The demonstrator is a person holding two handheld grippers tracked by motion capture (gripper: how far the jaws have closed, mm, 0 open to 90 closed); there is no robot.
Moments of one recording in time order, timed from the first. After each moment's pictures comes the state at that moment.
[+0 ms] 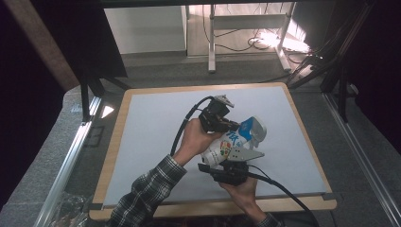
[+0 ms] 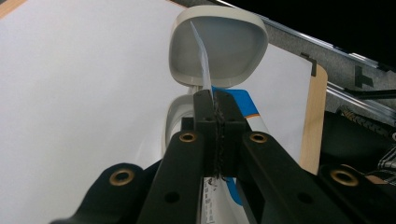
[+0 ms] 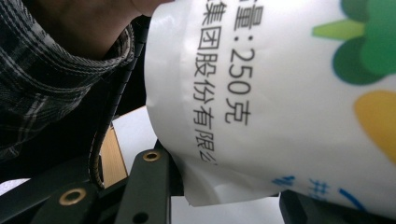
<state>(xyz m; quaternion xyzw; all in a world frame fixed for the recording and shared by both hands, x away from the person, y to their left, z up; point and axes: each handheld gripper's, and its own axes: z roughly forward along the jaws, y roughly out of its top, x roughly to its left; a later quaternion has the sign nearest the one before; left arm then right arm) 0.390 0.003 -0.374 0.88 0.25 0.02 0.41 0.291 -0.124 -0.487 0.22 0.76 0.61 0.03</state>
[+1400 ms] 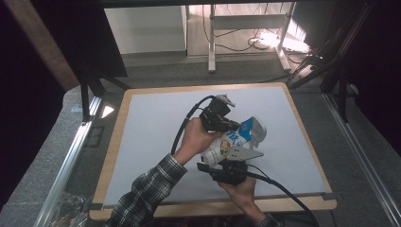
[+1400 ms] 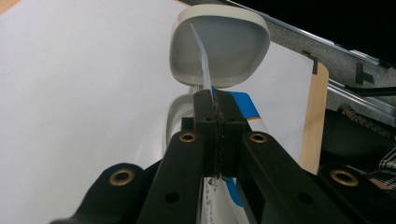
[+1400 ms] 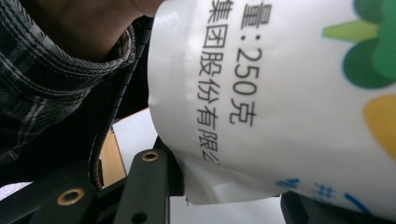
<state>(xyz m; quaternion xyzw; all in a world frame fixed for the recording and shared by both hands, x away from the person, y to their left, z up) 0.392 0.001 -0.373 0.88 0.25 0.02 0.41 0.292 -0.121 -0.486 0.22 0.76 0.61 0.03</state>
